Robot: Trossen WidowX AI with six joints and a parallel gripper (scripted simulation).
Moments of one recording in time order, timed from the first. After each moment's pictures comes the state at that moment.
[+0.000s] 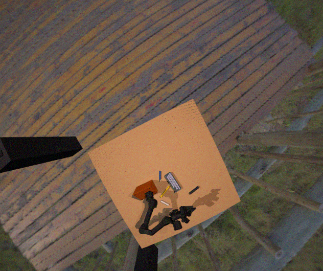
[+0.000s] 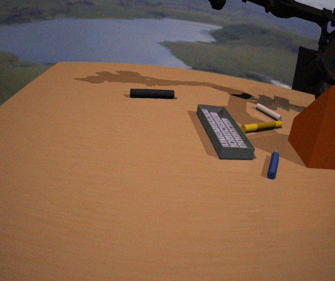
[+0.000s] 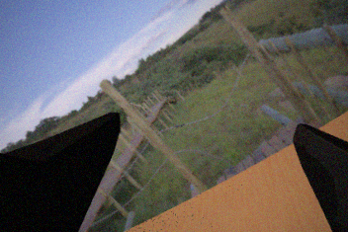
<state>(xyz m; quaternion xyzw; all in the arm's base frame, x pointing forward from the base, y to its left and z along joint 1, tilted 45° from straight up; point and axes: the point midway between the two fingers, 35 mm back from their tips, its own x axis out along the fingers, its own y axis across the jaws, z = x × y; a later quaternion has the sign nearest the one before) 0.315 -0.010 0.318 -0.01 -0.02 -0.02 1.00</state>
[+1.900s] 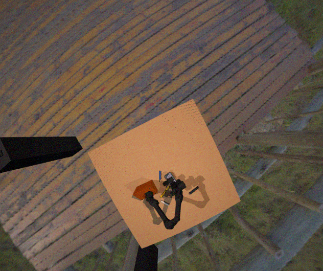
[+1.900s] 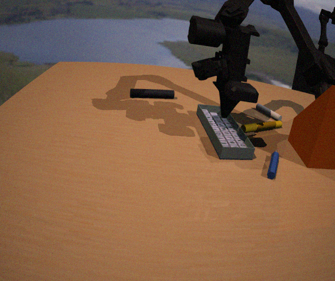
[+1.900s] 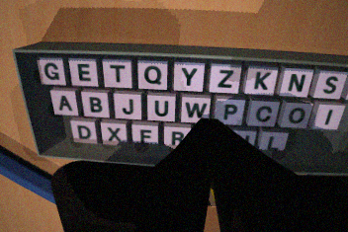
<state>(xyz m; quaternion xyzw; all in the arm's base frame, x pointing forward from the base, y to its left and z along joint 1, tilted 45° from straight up) 0.248 -0.108 0.002 -0.24 0.68 -0.29 0.63</state>
